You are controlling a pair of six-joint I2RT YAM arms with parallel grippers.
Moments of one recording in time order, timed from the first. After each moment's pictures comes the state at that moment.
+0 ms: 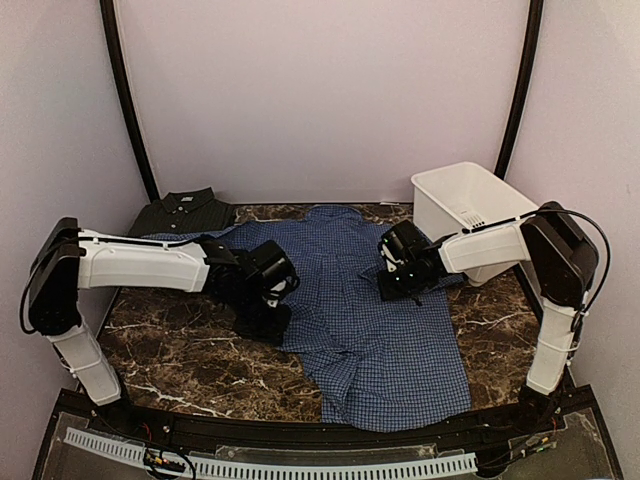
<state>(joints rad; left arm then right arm) -0.93 1.74 1.18 -0.72 0.13 -0.70 0.65 1.89 1.12 -0.27 0.11 0.32</state>
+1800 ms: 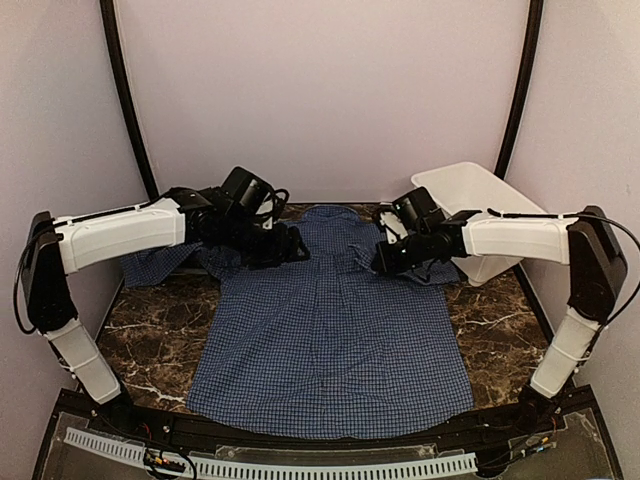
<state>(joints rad) -0.74 1.65 1.38 -0.61 0.15 -0.67 0.65 1.71 1.19 -0.35 -0.11 0.29</state>
